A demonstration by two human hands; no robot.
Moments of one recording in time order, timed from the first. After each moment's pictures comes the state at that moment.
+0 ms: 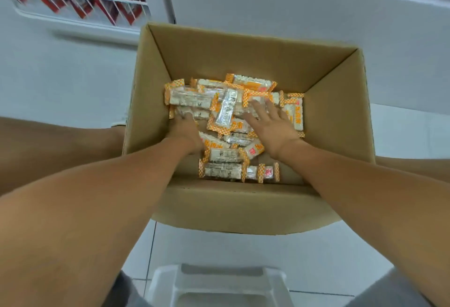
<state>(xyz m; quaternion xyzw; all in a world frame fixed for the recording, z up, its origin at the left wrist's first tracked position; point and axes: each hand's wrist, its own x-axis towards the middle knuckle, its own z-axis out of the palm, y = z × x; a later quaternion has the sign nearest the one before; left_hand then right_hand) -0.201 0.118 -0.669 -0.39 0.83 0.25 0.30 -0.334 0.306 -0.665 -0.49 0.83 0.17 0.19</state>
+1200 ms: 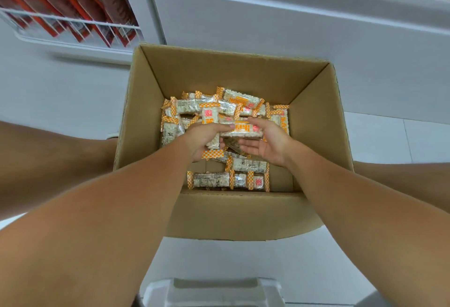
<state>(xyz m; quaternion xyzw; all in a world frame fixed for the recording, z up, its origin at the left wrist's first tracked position) -0.240 0.155 -0.649 -0.47 0.52 0.70 0.15 -0.333 0.309 -0.631 0.17 0.60 -0.59 0.52</state>
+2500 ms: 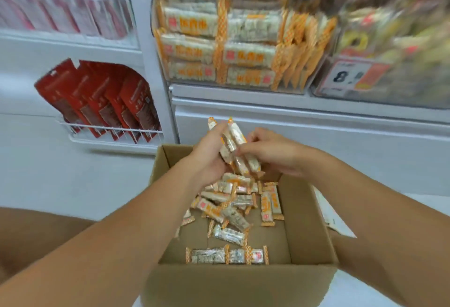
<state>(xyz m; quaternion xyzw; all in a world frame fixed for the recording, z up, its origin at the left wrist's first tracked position) -0.273 0.157 -0.440 -0.35 0.46 0.81 0.00 -0.356 0.277 -0.422 -0.19 0.79 -0.42 0.41</state>
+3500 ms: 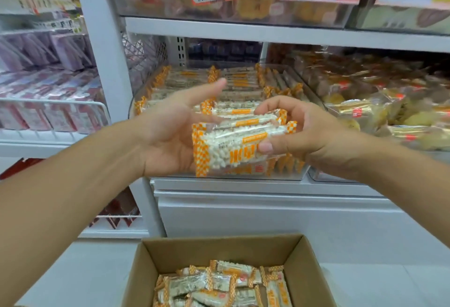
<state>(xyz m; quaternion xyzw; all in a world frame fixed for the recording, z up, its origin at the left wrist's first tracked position) -0.331 0.075 -0.242 -0.14 0.63 0.76 0.05 -0.463 0.267 -0.270 -0.39 0.64 -0.58 0.31</state>
